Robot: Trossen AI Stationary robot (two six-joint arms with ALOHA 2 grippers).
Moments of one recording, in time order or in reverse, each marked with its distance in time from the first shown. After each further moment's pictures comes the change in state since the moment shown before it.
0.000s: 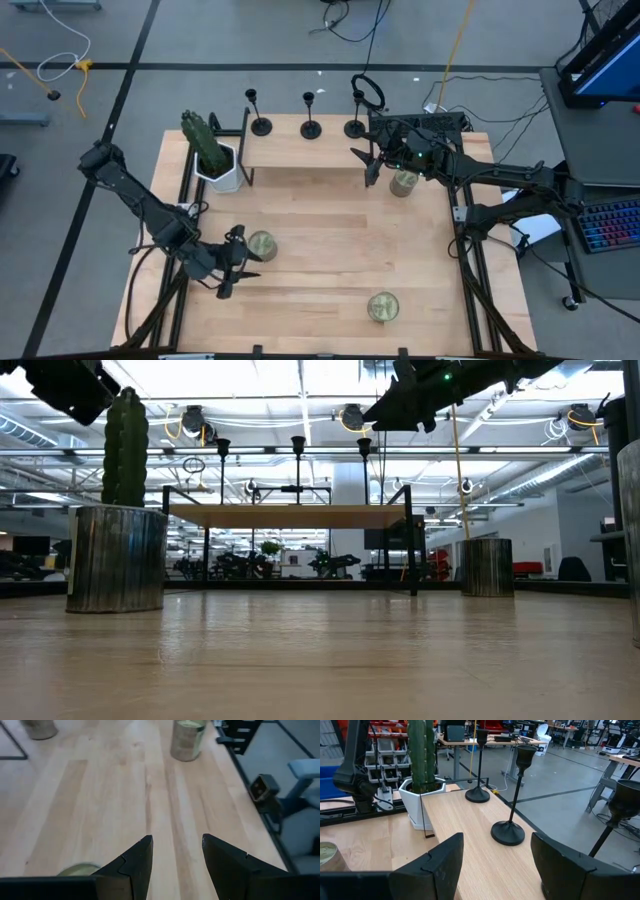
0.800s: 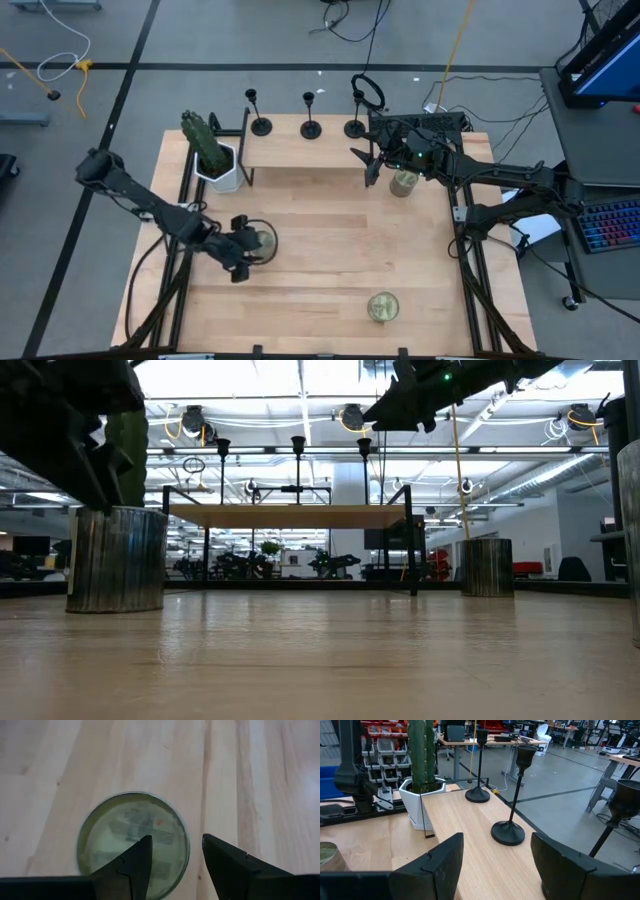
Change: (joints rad) left arm 0.208 0.100 -0.046 -0.167 0.157 -0.101; right arm 0.000 0.000 0.000 0.001 0.000 0.000
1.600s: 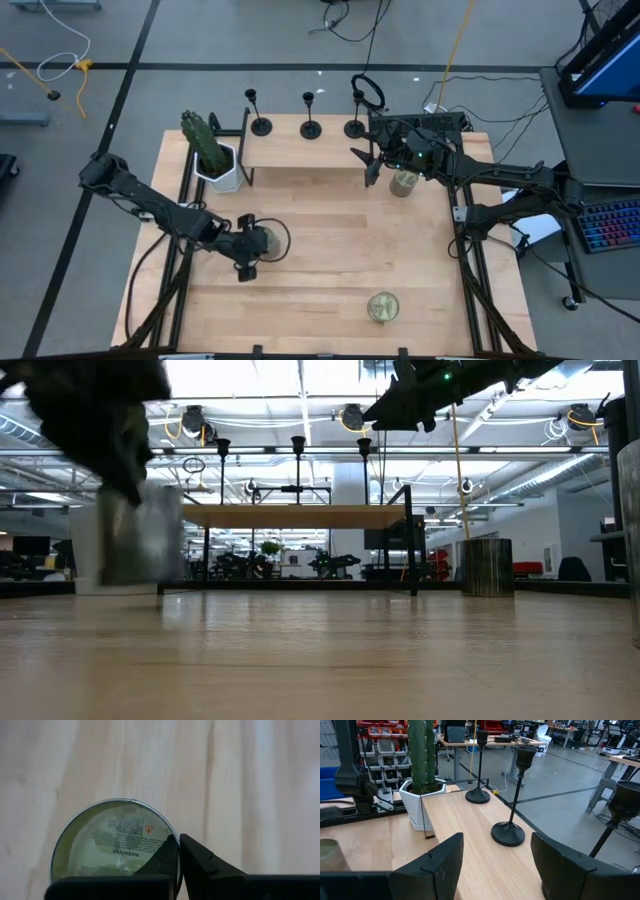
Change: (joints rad) left arm 0.076 0.085 0.101 -0.040 0.046 0.072; right arm 0.000 0.000 0.000 0.003 -0.001 0.000
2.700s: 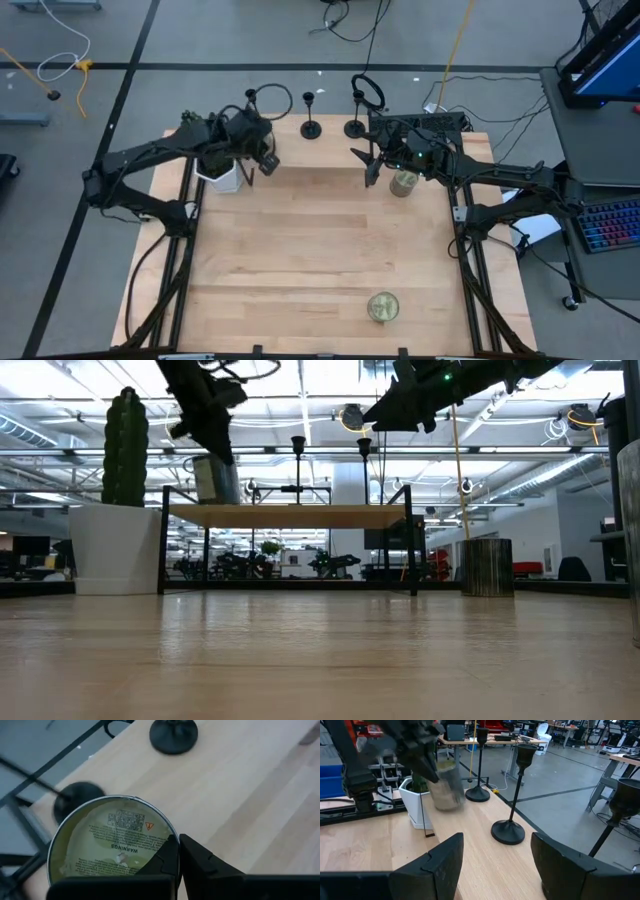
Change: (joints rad) left arm 0.869 0.082 0.569 -0.422 0.023 0.236; right arm 0.000 0.000 0.000 -0.008 0.001 0.000
